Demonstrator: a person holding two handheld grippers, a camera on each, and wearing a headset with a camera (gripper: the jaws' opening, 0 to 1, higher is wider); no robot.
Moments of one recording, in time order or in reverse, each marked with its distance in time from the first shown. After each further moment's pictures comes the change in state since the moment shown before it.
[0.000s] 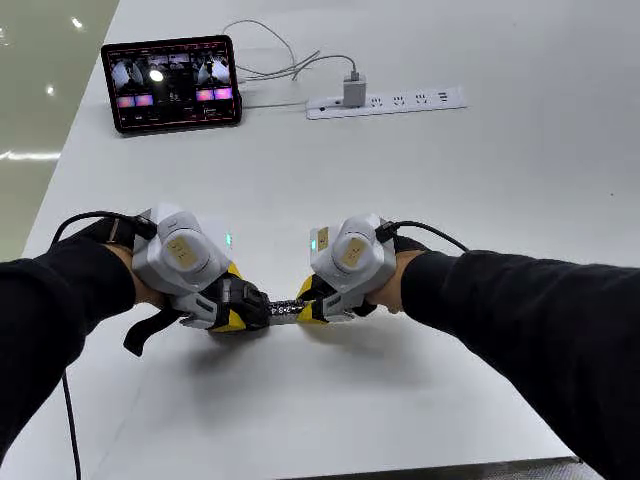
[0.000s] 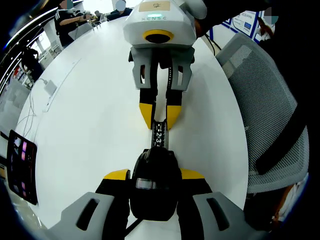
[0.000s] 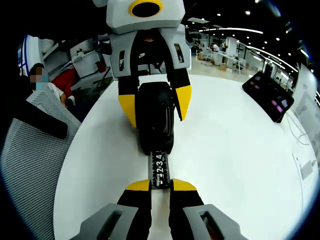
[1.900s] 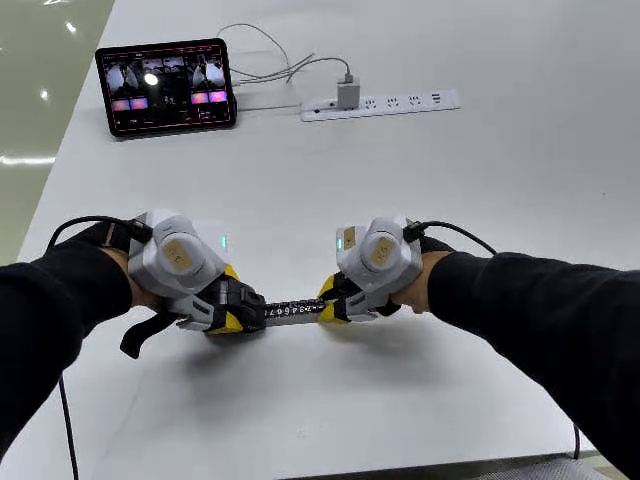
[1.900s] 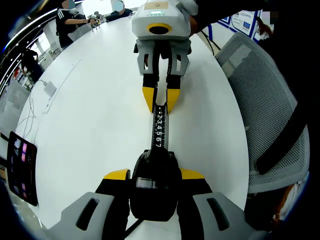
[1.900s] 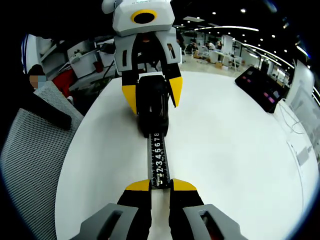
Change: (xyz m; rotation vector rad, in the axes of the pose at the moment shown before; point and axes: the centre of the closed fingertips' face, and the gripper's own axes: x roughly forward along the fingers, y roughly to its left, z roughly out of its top) left arm 0.001 -0.001 0.000 0.008 -0.007 0.002; right arm -0.024 -0.001 -0.024 0.029 0.006 -0.023
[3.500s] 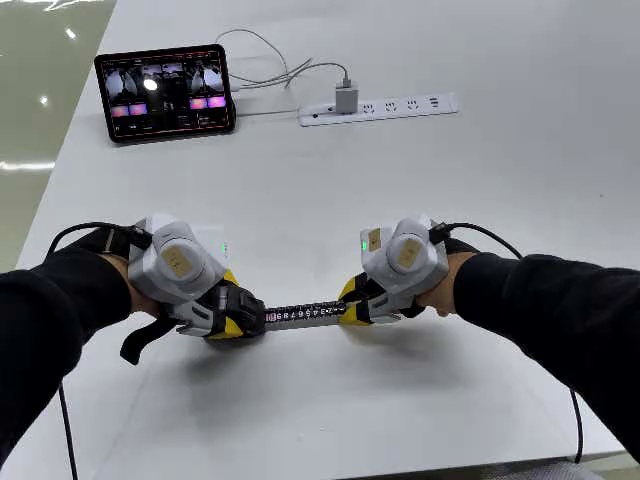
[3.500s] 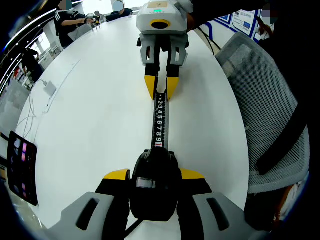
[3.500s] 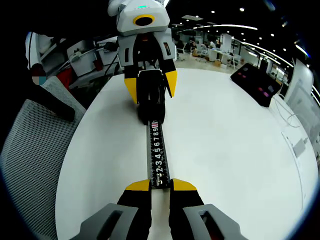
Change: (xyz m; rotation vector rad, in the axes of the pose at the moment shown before) left arm 0.003 -0.001 -0.001 -0.003 0.003 0.002; right arm -0.016 -0.001 -0.025 0.005 0.015 -0.009
